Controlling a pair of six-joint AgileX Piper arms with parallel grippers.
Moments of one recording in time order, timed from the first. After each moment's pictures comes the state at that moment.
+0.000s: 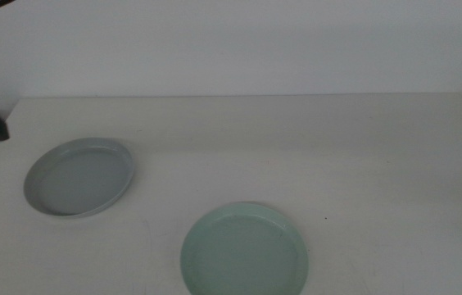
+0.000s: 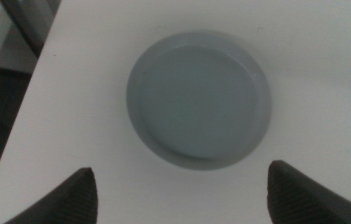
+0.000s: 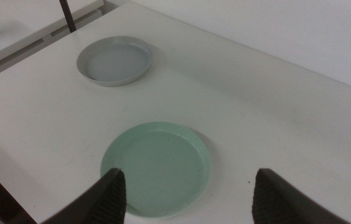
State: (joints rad) left arm 0.13 1.14 -1.00 -0.11 0.78 -0.06; right arm 0.45 0.56 -0.90 0.29 0.89 -0.23
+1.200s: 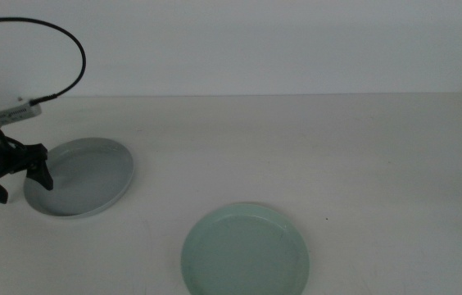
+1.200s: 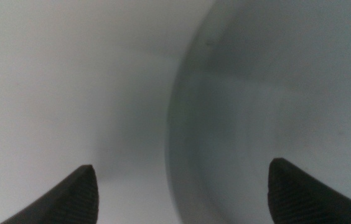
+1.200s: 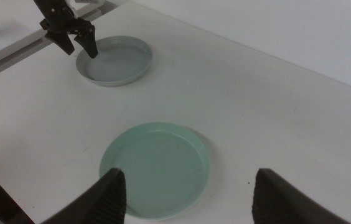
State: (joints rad) left arm 0.29 2.02 -1.40 -0.29 0.87 0.23; right arm 0.45 0.56 -0.90 0.29 0.89 -0.23
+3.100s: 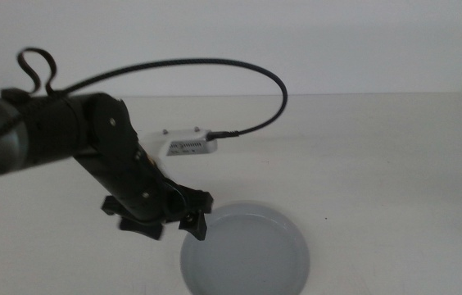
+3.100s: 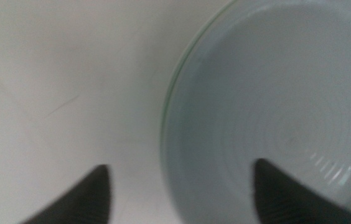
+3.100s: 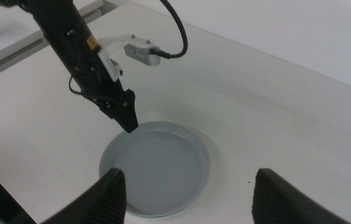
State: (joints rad) left arm -0.44 1.69 -1.07 -0.38 0.79 -0.02; right arm 0.45 0.56 -0.90 0.29 0.89 -0.23
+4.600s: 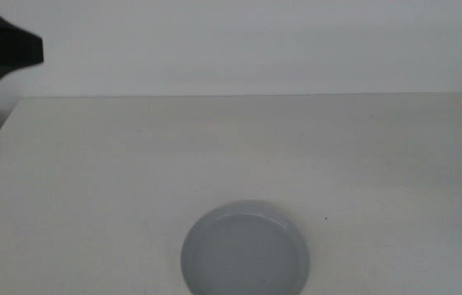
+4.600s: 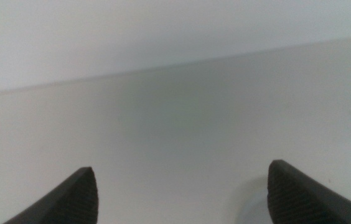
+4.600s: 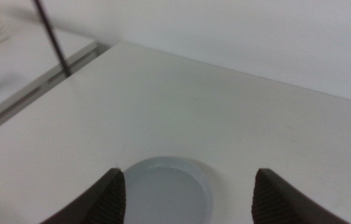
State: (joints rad) left arm -0.16 0.93 -1.20 -0.22 0.86 0.11; right arm 0.45 0.59 -0.90 0.27 0.77 -0.10
